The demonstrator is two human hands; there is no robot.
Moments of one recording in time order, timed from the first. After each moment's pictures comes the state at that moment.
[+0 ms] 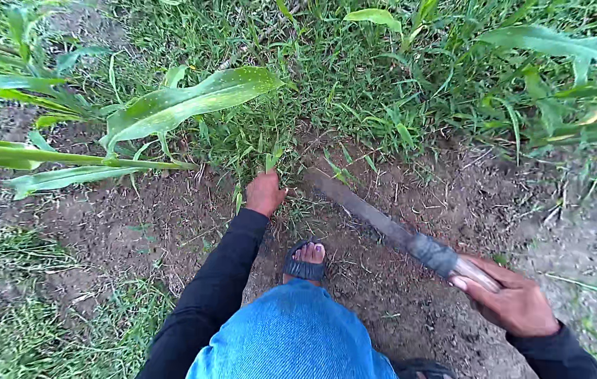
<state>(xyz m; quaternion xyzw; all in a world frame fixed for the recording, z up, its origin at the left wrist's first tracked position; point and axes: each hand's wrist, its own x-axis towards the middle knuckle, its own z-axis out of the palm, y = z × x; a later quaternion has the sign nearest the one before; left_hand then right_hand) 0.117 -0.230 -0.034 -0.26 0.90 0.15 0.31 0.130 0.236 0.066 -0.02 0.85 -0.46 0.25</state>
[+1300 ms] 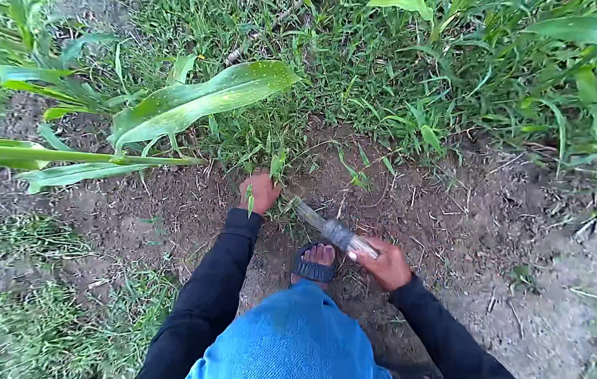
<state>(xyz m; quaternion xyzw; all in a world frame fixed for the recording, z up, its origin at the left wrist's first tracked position) 0.131 -0.268 -0.047 -0.29 0.90 0.16 0.29 0.146 0.069 -0.003 0.04 0.75 -0.47 0.46</state>
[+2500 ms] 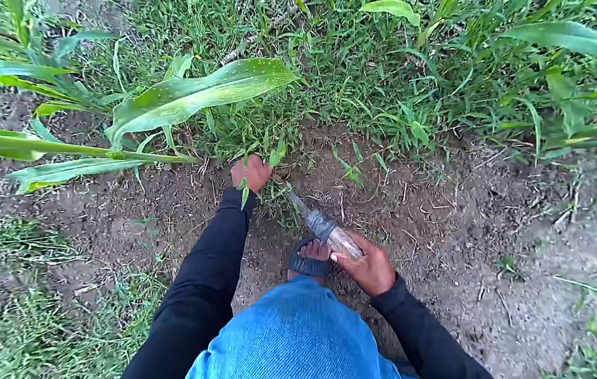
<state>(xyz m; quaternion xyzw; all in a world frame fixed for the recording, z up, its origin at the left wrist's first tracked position) 0.093 -0.285 -0.040 -0.33 0.87 0.16 0.32 0.160 0.041 0.031 -0.03 0.81 -0.42 0.41</state>
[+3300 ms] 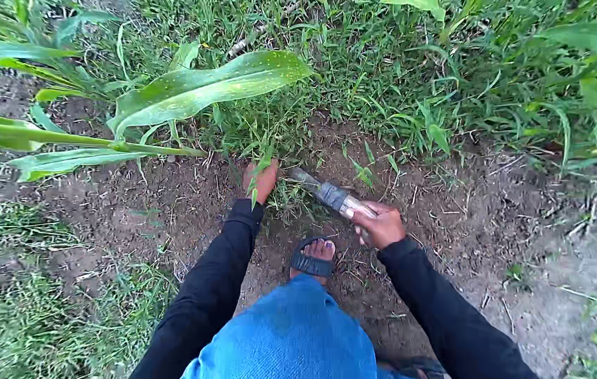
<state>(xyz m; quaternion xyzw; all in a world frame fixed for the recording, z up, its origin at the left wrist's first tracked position) 0.128 -0.271 -0.062 -0.49 0.76 0.38 0.16 0.087 0.014 0.003 0.14 0.72 -0.50 0.46</state>
